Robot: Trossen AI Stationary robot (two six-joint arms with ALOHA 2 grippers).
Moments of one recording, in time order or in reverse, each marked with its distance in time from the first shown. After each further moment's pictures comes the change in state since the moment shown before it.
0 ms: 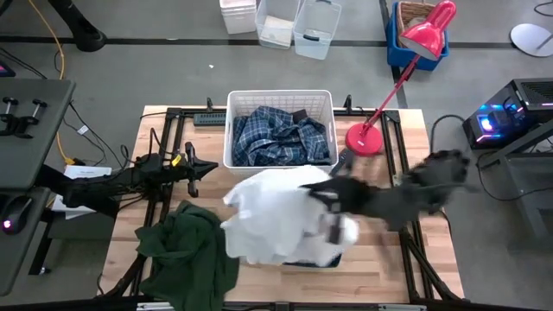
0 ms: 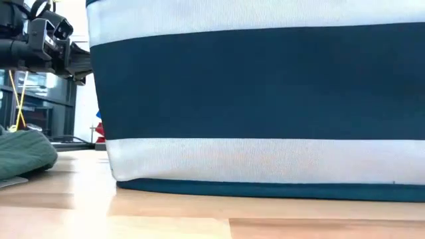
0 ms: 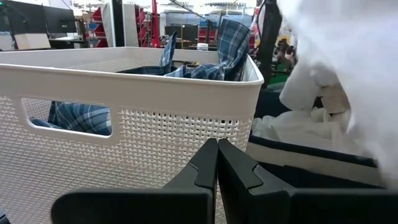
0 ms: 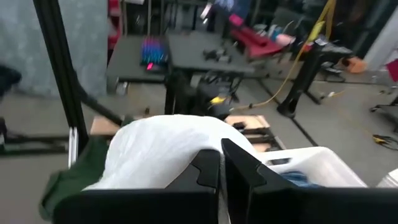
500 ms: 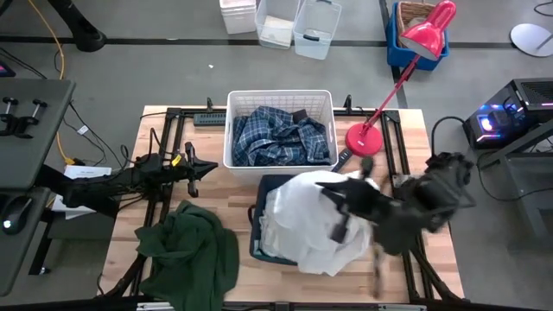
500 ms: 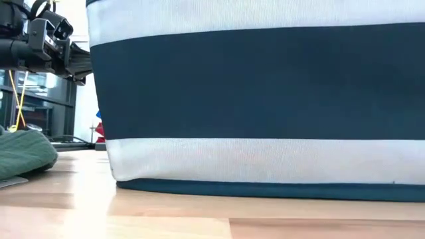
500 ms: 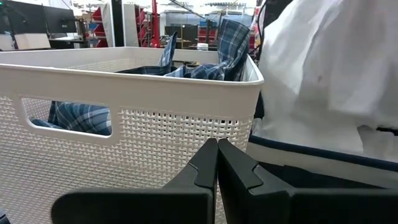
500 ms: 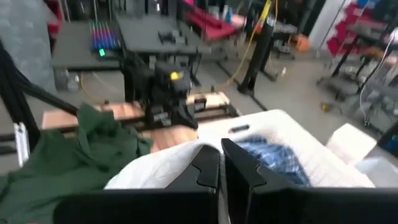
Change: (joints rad) left arm 0.000 0.000 0.000 0.000 0.000 0.000; right arm 0.053 -0.006 -0.047 -0.230 0.219 0.280
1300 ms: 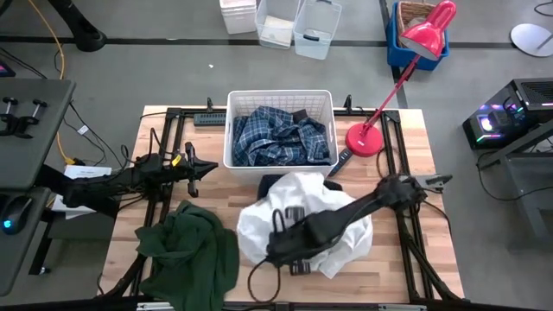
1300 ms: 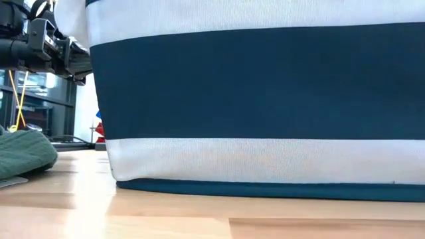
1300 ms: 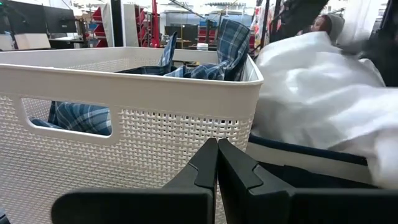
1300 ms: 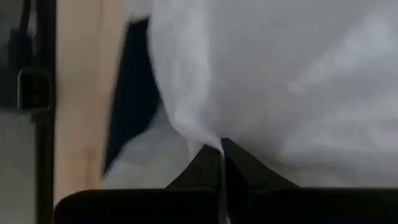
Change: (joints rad) left arm 0.000 0.000 0.000 0.000 0.000 0.000; right arm -0.198 0.483 -0.001 -0.223 -0.893 -0.067
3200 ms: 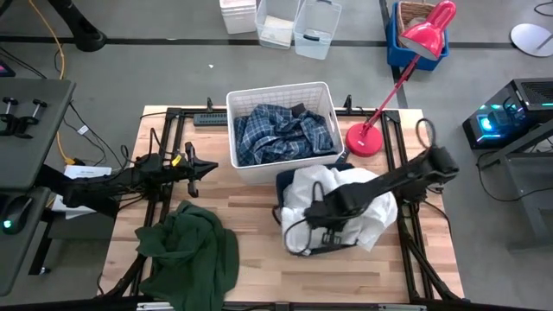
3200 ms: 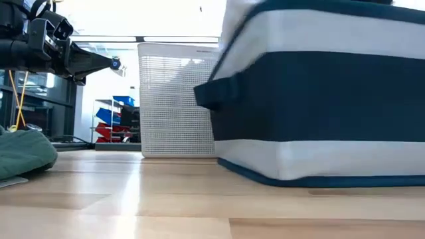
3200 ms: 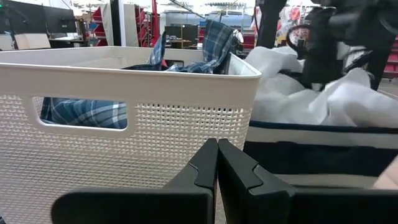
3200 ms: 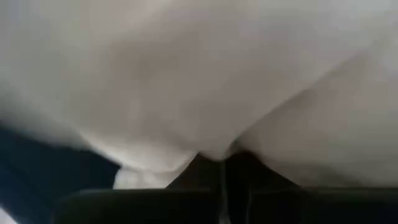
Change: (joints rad) left arm 0.000 0.000 0.000 0.000 0.000 0.000; right arm -0.115 -0.519 -0.964 0.274 -0.242 0.307
